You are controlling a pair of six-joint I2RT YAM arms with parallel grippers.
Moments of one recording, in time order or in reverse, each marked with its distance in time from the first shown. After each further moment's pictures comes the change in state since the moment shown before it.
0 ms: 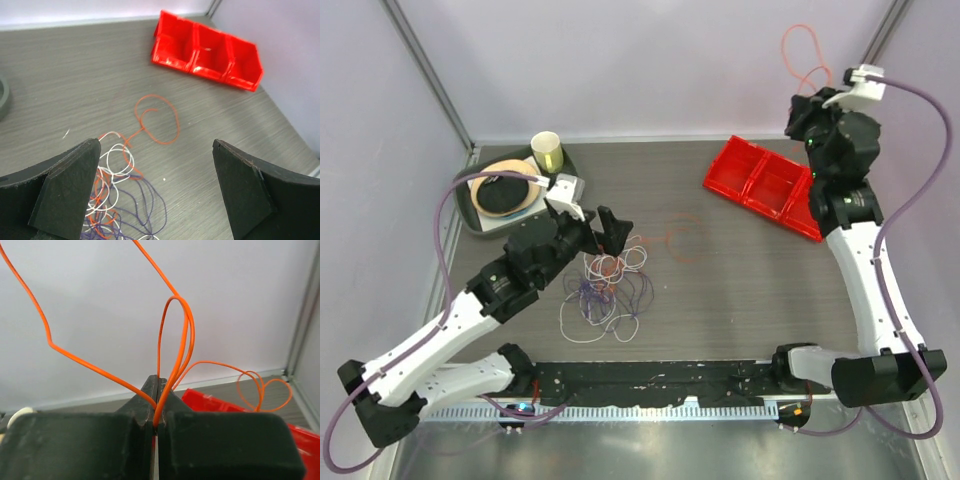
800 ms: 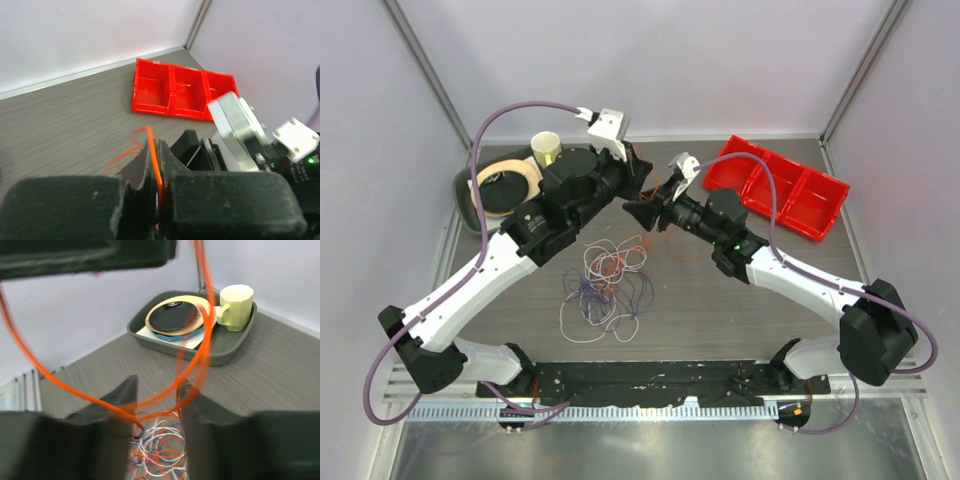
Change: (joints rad) left arm 0.006 0.416 0.519 -0.051 0.045 0.090; right arm 0.588 0.129 -0.465 0.559 -0.434 0.002
